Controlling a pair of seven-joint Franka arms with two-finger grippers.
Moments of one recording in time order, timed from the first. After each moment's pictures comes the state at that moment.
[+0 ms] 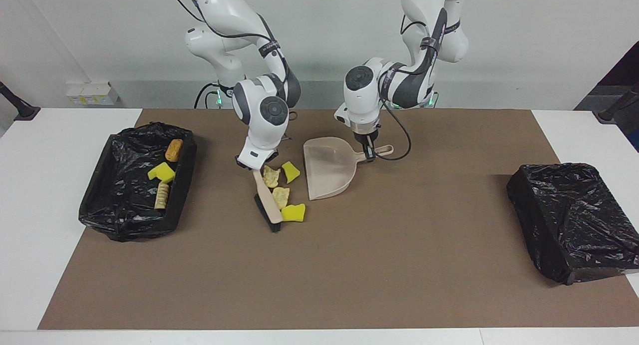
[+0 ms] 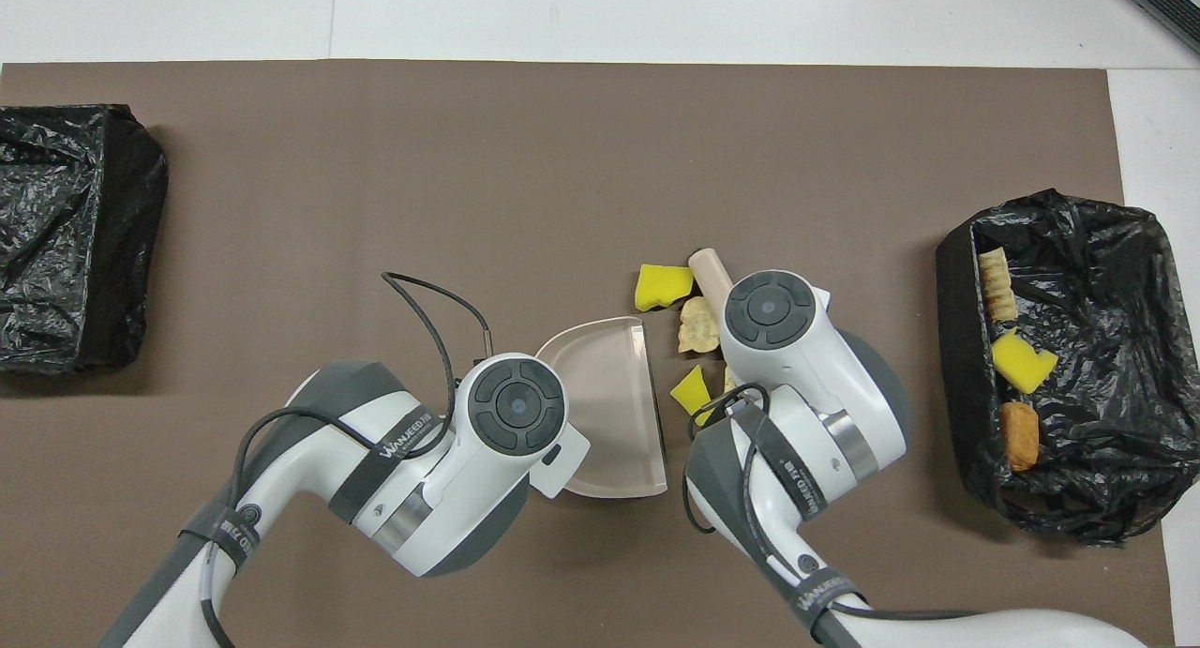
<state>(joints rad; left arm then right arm) -0.75 0.11 0.05 -2.10 0.15 2.04 0.71 0.43 0.18 0.02 -2.07 -0.14 1.93 0.11</state>
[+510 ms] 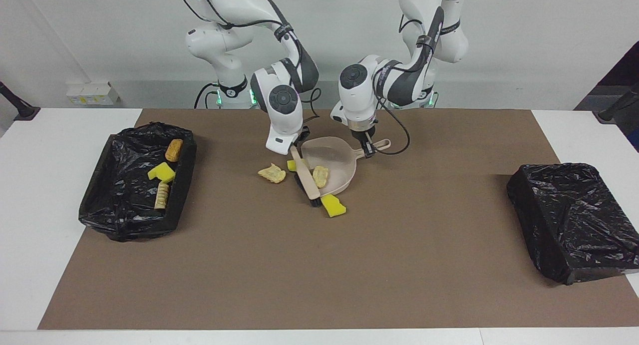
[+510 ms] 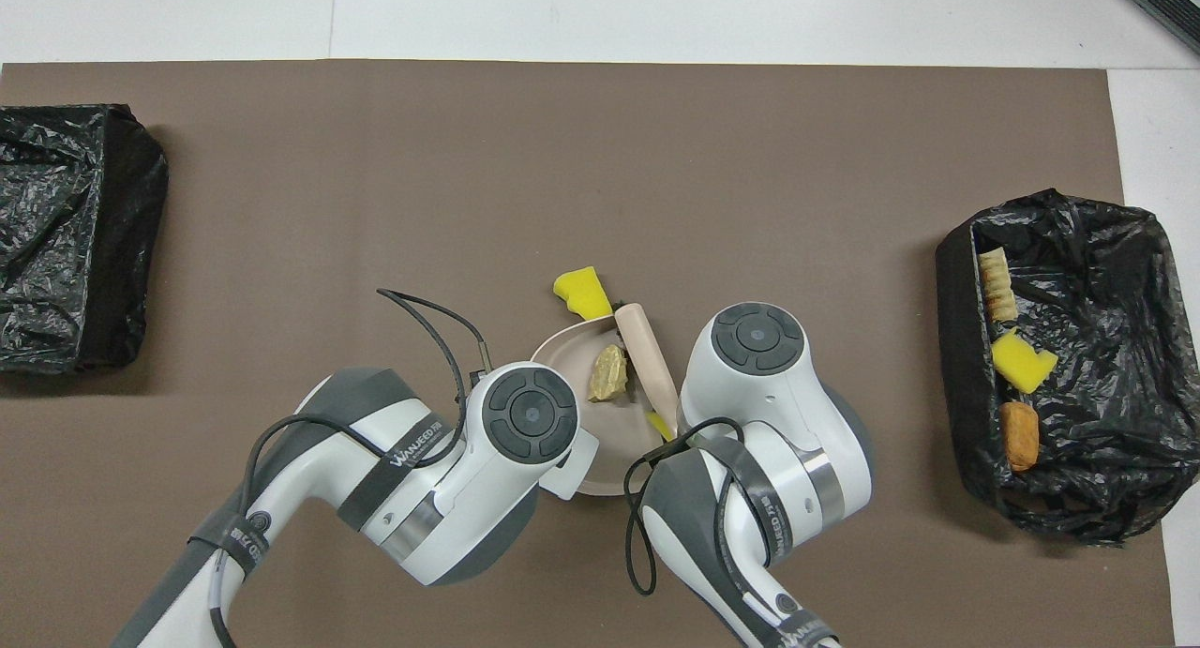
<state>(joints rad) -0.76 0.11 0.04 -2.10 0.15 2.02 0.56 0.51 0.13 0.02 -2.11 0.19 1.91 0.03</state>
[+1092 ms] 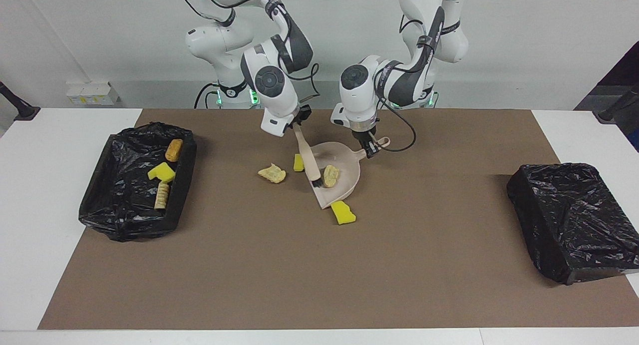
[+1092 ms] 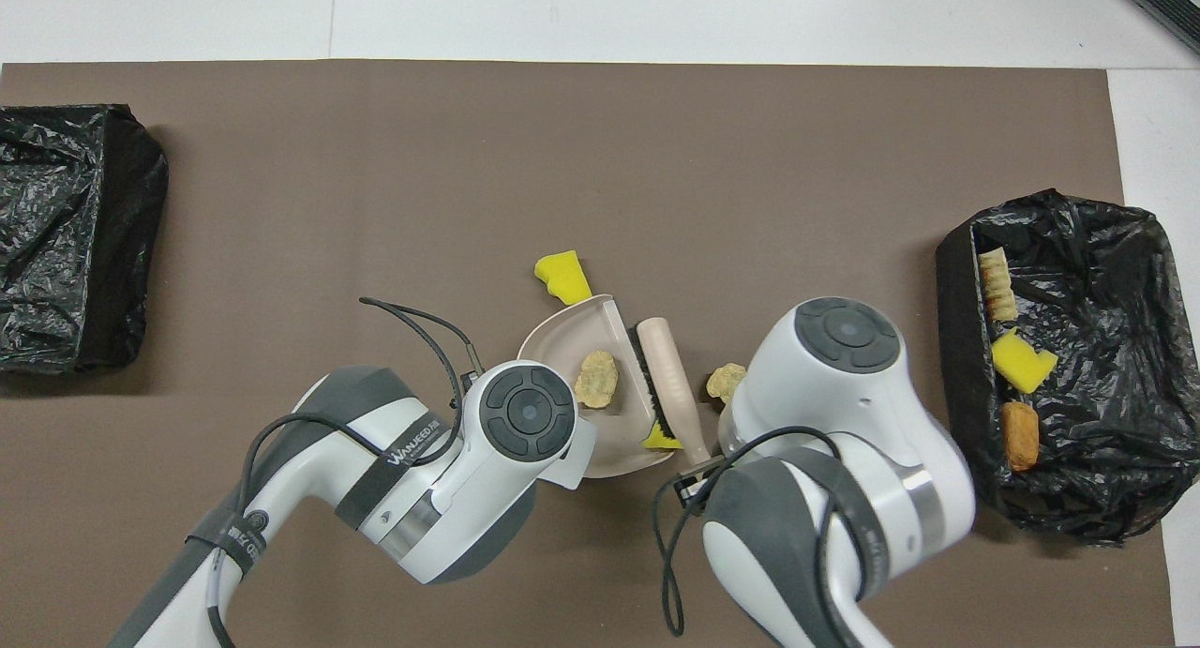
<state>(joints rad) -0.76 0.11 0.05 -2.10 0.15 2.02 0.45 0.43 -0.05 0.01 -2.12 0.25 1.69 0.06</state>
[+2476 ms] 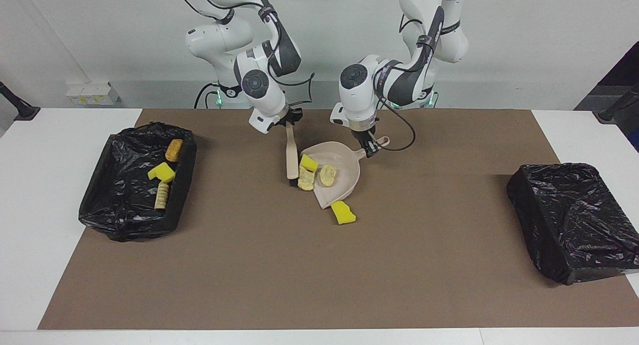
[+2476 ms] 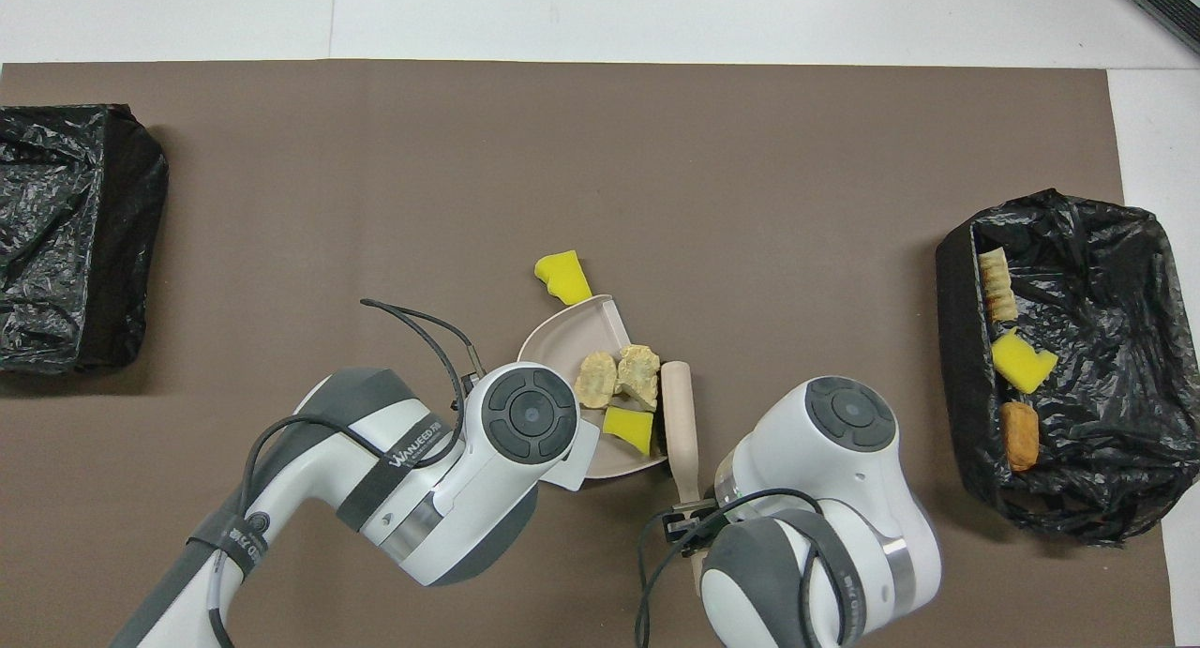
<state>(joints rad) -0.76 0.11 0.05 -2.10 0.15 2.02 0.44 0.51 -0.09 0.02 -2.37 0.46 1.94 0.19</state>
